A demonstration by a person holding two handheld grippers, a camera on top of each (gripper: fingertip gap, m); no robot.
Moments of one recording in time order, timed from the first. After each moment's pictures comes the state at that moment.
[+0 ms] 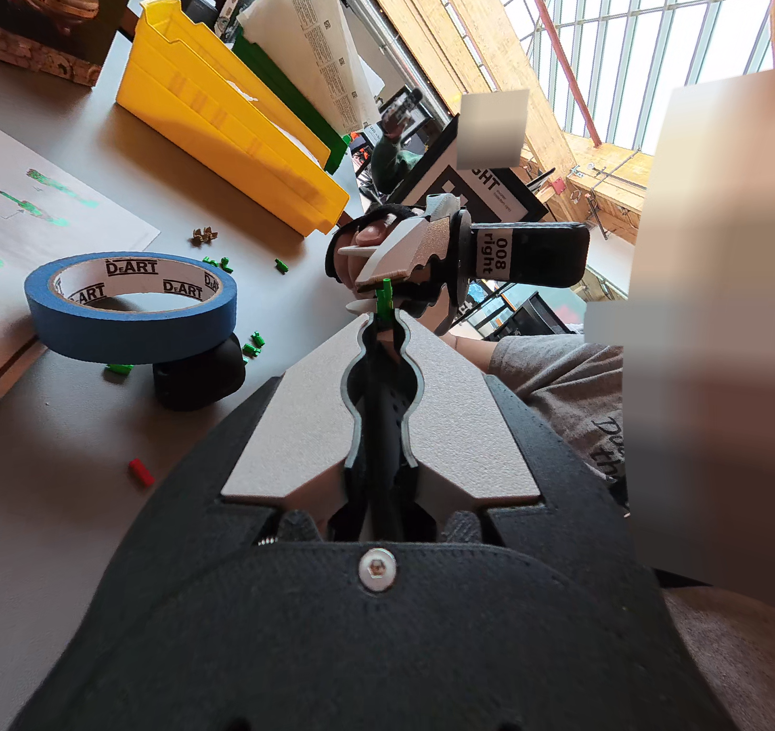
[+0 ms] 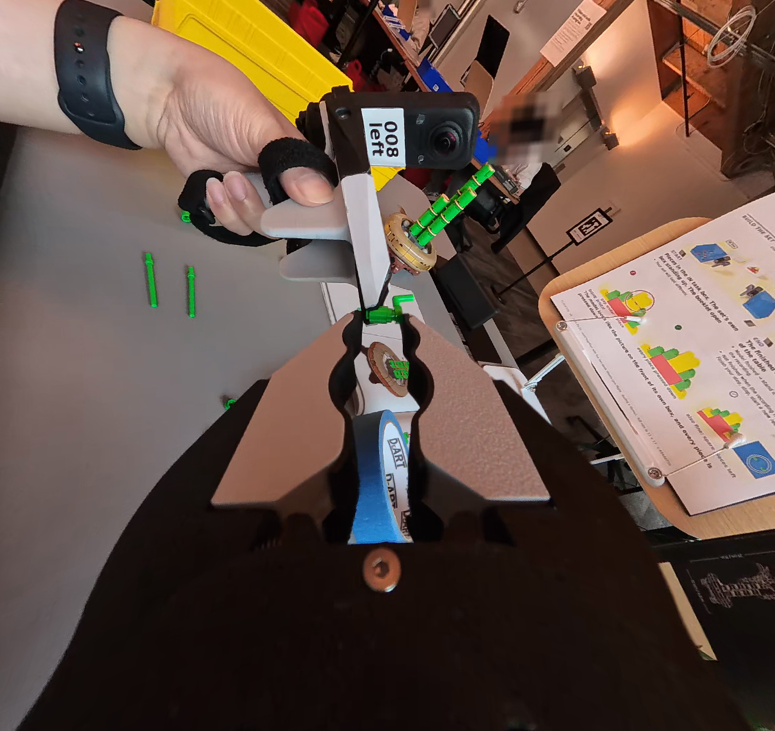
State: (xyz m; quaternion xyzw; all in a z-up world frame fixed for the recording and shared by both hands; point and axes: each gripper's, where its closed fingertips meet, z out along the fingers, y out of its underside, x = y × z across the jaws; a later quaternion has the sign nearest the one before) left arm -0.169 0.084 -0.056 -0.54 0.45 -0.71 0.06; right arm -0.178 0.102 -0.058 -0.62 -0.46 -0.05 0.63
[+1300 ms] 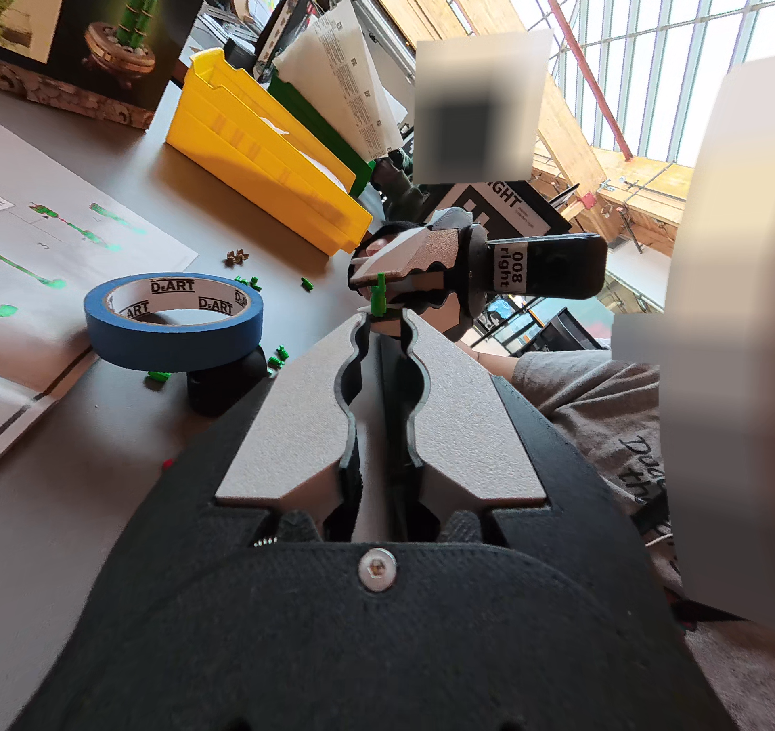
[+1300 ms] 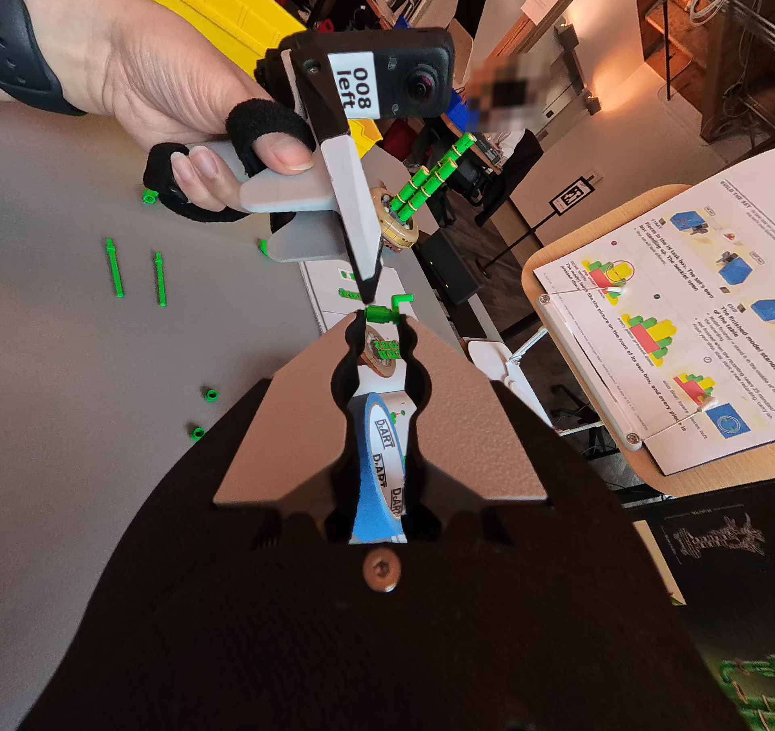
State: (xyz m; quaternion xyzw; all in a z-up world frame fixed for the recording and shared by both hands) left arm -0.168 0.097 -0.053 -0.55 0.44 -0.70 0.10; right arm -0.166 0.110 -0.058 -0.64 -0.44 -0.08 0.62
